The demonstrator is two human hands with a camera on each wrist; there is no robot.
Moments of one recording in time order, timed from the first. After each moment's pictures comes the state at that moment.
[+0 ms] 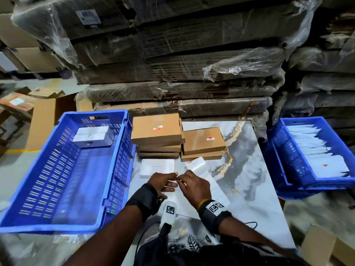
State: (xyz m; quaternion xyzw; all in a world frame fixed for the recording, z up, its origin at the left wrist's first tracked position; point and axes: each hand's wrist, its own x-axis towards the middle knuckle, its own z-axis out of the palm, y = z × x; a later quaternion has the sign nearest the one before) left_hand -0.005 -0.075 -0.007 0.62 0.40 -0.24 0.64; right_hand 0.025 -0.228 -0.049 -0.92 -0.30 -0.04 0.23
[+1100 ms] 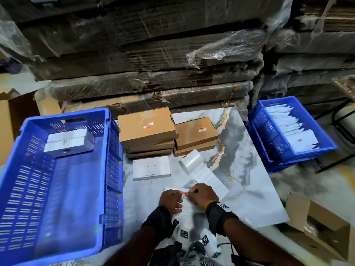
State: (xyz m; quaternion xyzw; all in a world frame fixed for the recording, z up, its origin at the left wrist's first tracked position) left_hand -0.033 -0.103 -0.094 0.58 0.41 -0.23 0.67; right_hand 0.018 -0.244 -0.100 -0.90 0.03 0.33 0.29
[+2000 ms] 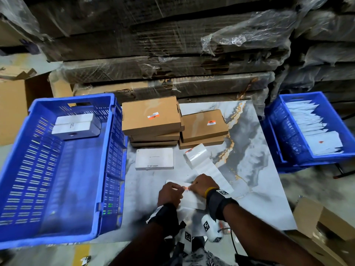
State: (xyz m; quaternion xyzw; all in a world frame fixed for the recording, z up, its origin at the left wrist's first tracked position) left_hand -0.032 -0.114 -0.112 0.71 0.44 -0.17 0.53; right_hand 0.055 -0.235 -0.118 -0.89 0.00 0.41 0.21
